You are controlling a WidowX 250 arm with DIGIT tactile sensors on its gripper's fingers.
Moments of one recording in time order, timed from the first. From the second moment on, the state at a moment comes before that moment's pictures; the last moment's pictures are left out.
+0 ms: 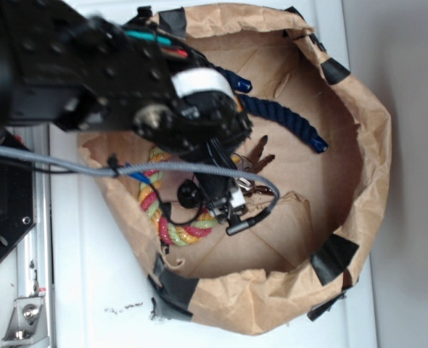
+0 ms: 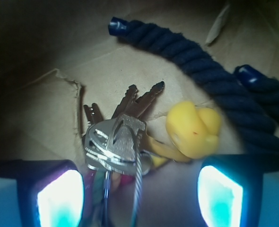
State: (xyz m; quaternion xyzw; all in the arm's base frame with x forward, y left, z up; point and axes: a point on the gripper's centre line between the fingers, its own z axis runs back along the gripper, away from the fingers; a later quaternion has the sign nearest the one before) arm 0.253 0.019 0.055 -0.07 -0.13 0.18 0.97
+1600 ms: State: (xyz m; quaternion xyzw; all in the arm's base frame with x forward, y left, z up) arm 0.241 0.016 0.054 -0.07 -0.10 0.17 0.98
